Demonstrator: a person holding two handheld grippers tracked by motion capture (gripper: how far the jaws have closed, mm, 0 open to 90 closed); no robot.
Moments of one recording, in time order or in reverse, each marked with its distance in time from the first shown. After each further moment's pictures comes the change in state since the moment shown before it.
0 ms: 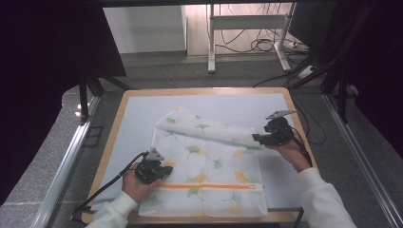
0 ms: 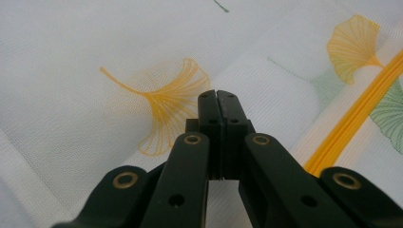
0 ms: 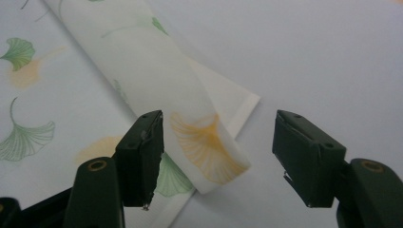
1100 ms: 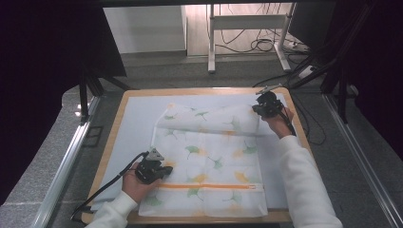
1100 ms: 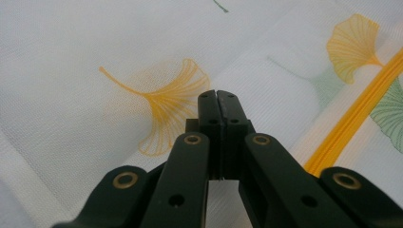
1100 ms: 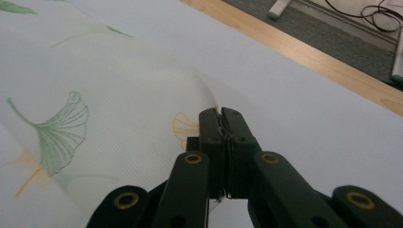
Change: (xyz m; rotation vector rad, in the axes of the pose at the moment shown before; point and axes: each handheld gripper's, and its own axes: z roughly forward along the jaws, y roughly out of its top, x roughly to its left) left arm 0.000 0.000 0.000 0.003 0.000 0.007; right arm -0.041 0.075 0.056 0.000 -0.137 -0.072
